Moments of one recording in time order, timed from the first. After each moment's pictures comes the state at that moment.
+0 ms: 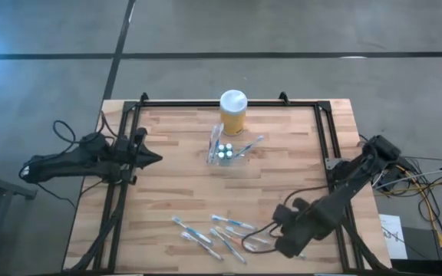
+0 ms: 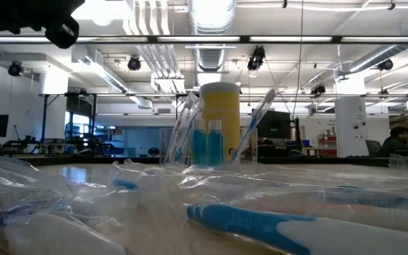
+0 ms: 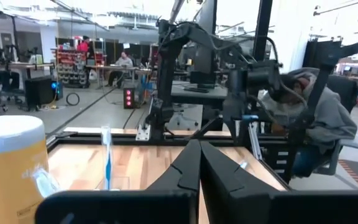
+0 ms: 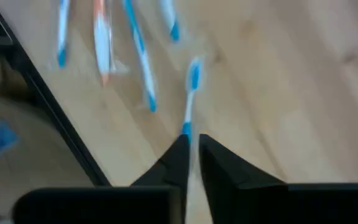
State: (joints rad) left arm 0.11 0.26 0.32 0.00 0.21 -0.09; right arm 0.75 1.66 1.31 -0.99 0.12 1.33
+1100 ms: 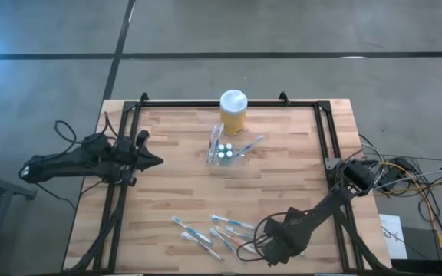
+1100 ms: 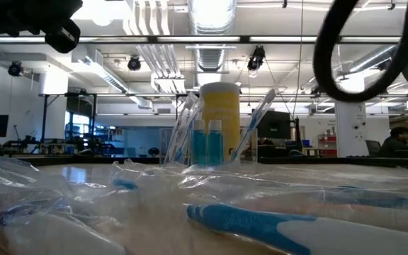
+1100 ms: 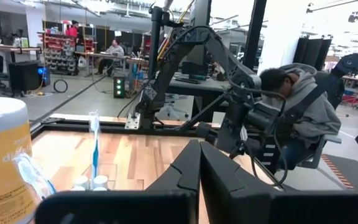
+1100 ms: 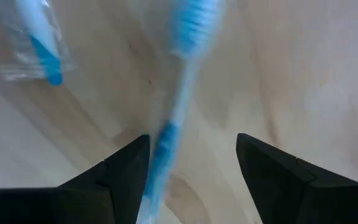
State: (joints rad) left arm 0.11 0.26 0.31 -0.02 0.24 -0.13; right arm 0.74 2.02 1.37 -1.06 -0.06 1.24
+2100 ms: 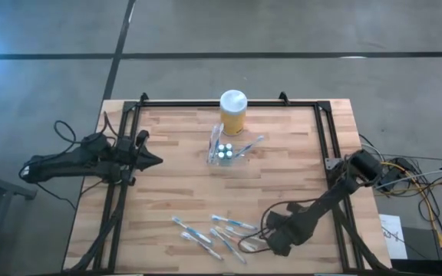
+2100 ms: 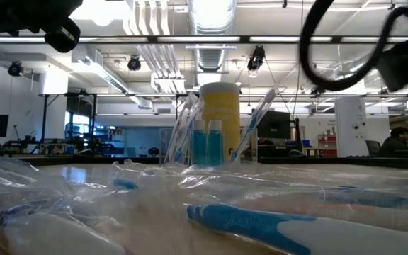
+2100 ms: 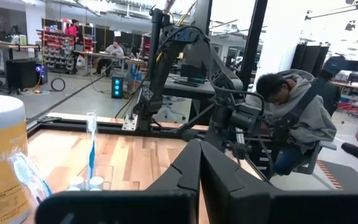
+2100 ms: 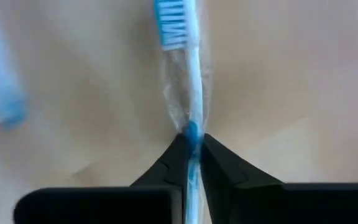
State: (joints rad) left arm 0.11 0.26 0.31 -0.02 0.25 -0.17; right arm 0.70 1.88 1.16 -0.88 0.04 1.21
